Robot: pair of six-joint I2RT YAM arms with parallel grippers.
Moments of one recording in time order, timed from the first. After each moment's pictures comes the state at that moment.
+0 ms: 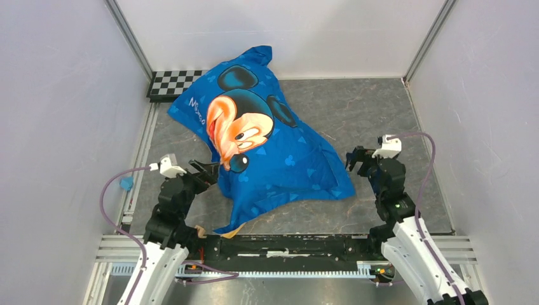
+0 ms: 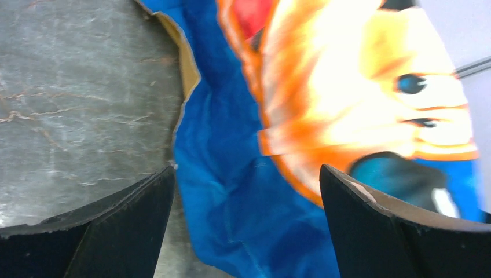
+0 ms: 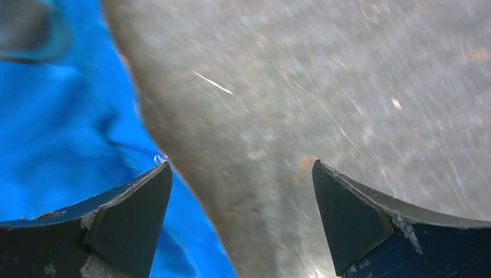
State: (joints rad) left arm -0.27 0.21 0.25 -0.32 -0.18 -0.72; right arm 0.24 0.58 0.29 -0.03 0.23 0.27
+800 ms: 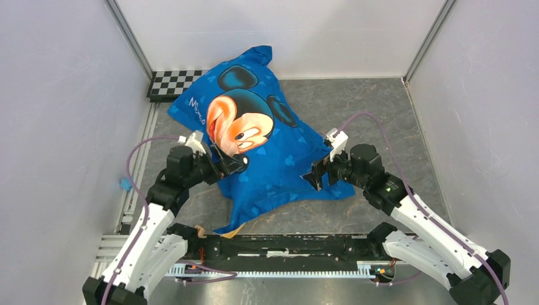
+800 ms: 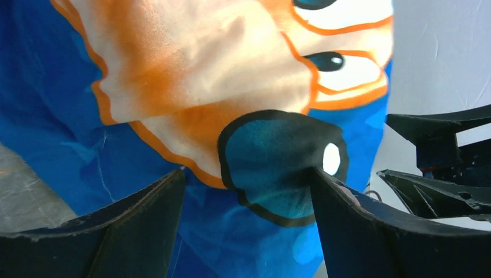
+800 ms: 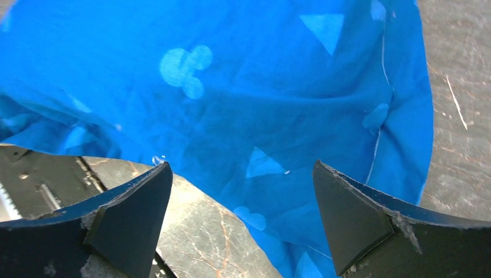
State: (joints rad) left arm -0.27 0.69 0.60 -0.43 0.32 -0.77; right arm 0.63 0.81 0.67 -0.27 -0.22 0.09
